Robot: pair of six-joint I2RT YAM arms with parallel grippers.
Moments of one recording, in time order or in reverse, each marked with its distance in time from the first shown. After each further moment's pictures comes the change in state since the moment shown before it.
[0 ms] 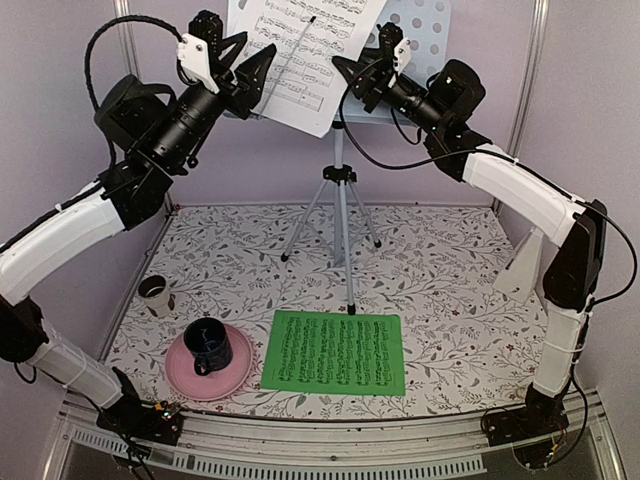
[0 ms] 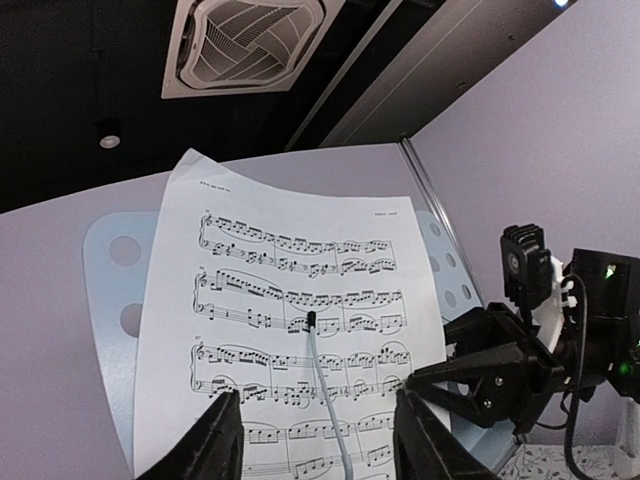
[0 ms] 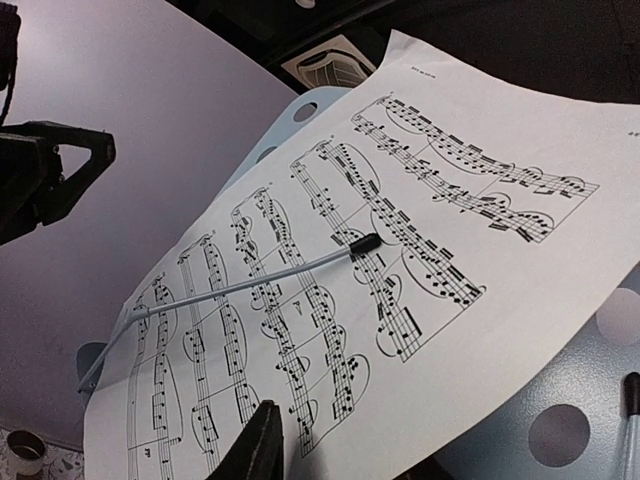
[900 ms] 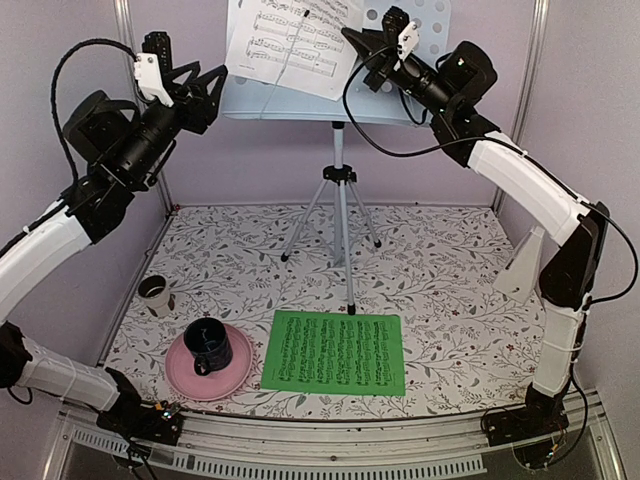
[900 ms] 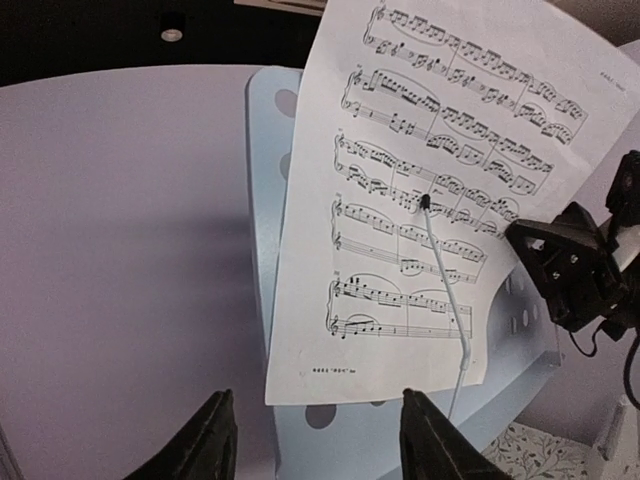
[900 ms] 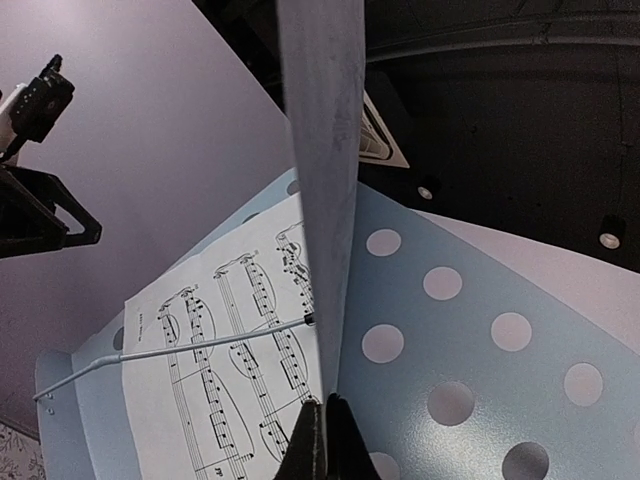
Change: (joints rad) left arm 0.143 -0.195 -0.166 -0.155 -0.097 -0.274; right arm -0.006 0.019 0.150 -0.045 -0.024 -0.201
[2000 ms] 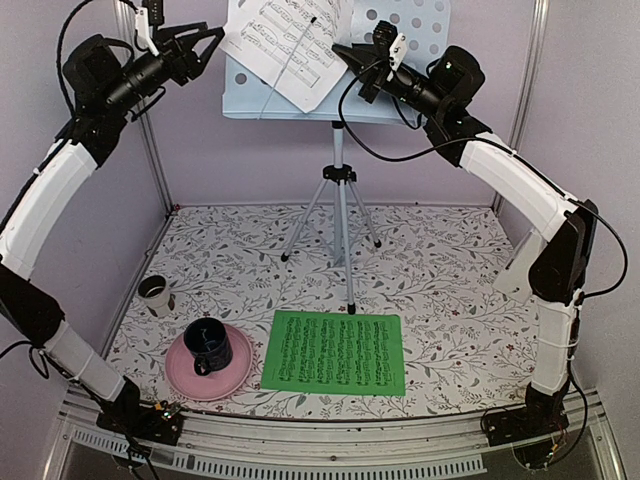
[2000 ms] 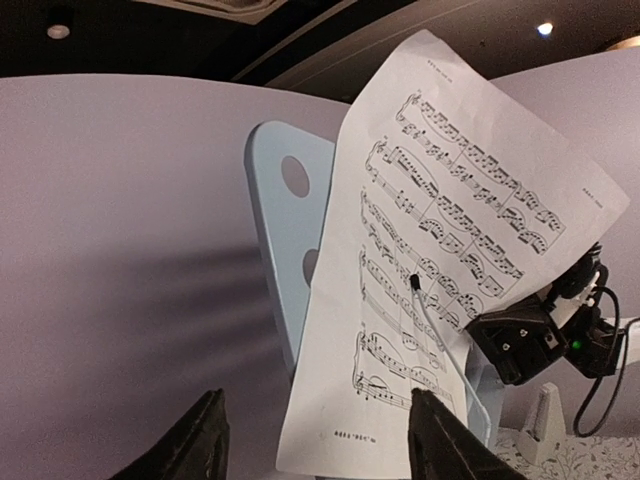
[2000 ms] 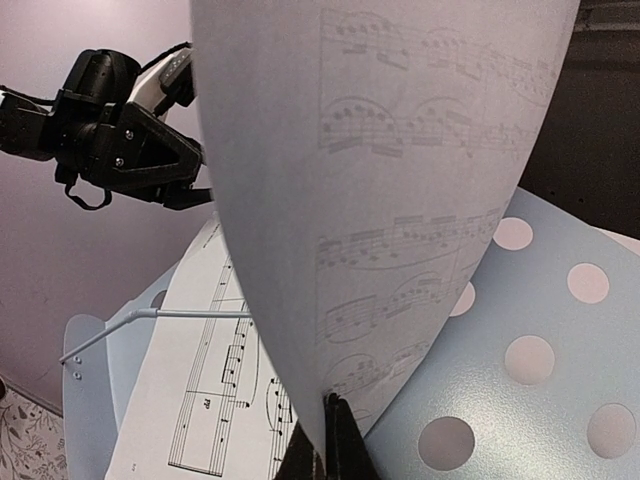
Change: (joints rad) left arm 0.346 0.280 0.494 -0.216 0.652 -0.240; right arm -0.023 0.070 0.056 -0.053 -0.123 0.008
